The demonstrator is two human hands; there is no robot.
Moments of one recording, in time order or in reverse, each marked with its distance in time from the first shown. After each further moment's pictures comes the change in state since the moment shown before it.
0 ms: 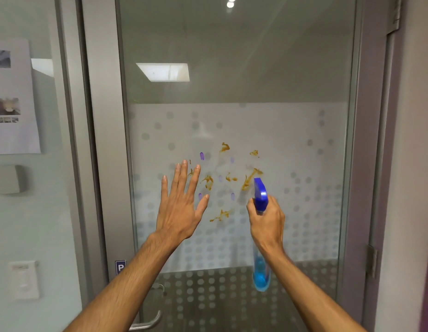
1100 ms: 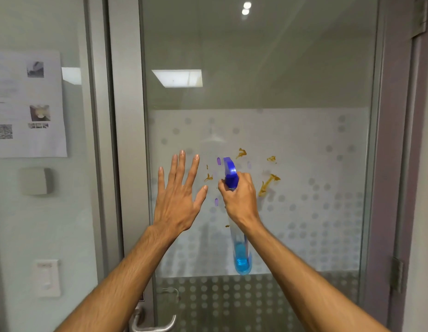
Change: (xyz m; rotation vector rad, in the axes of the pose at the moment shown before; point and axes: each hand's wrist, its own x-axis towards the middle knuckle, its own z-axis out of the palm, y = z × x) left_hand 0.015 -0.035 -0.034 0.064 0.063 -0.031; right_hand 0.012 -0.086 0.076 0.029 -0.278 -0.040
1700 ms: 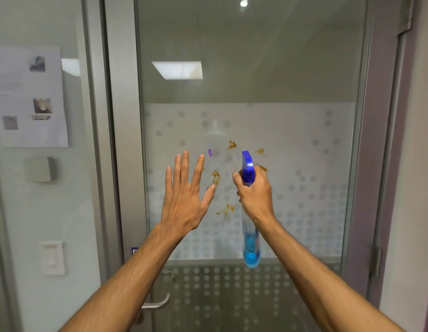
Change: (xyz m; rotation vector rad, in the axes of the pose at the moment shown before) left_hand -0.034 0.059 -0.021 -0.065 -0.006 -0.035; right_hand -0.023 0.000 -0.076 0.082 0.022 0.042
